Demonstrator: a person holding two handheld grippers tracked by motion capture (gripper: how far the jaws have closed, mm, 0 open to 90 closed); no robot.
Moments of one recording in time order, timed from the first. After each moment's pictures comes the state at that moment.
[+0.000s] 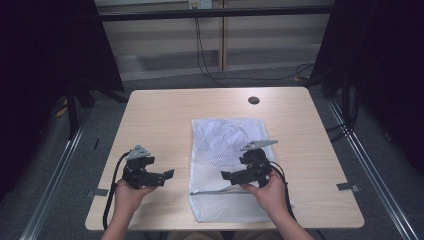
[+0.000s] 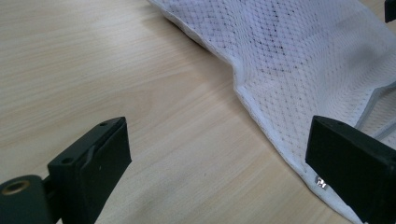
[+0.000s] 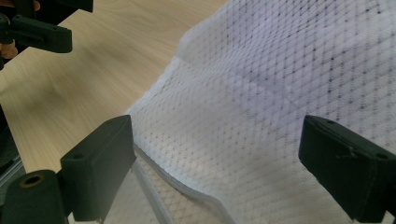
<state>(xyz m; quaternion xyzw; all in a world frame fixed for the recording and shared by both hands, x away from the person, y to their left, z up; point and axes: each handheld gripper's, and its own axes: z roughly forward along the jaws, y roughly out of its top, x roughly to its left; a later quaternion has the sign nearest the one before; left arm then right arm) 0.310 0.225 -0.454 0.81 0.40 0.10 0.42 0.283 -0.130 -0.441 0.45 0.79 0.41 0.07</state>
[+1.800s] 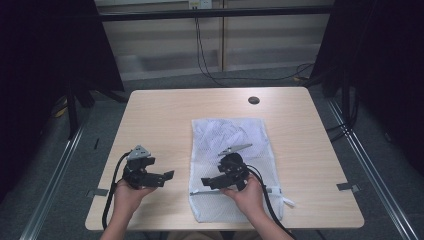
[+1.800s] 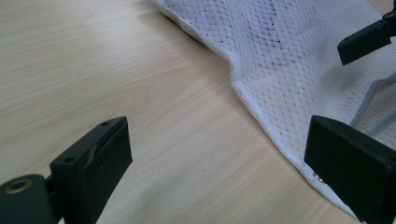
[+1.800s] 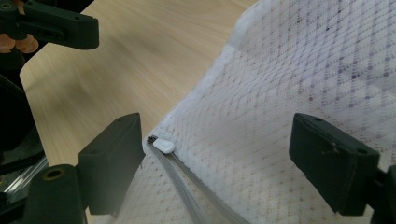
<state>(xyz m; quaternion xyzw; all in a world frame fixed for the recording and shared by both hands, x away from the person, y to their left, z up) 0.310 0.225 -0.454 0.82 0.39 0.10 0.41 0.291 -0.077 -0.463 0.44 0.80 0.41 0.00</state>
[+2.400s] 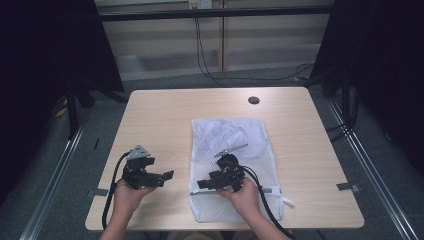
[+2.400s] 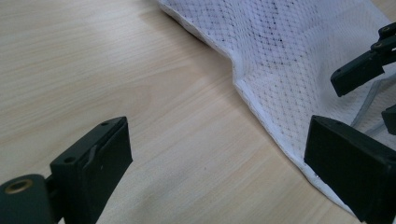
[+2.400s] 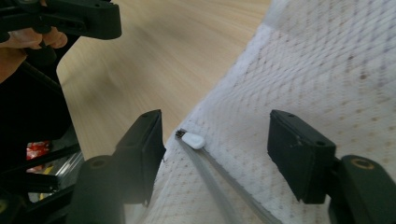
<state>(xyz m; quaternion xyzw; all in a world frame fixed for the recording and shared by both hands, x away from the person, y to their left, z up) 0.310 0.225 -0.454 0.82 0.39 0.10 0.41 0.295 -0.069 -0.473 0.44 0.80 0.41 -0.07</state>
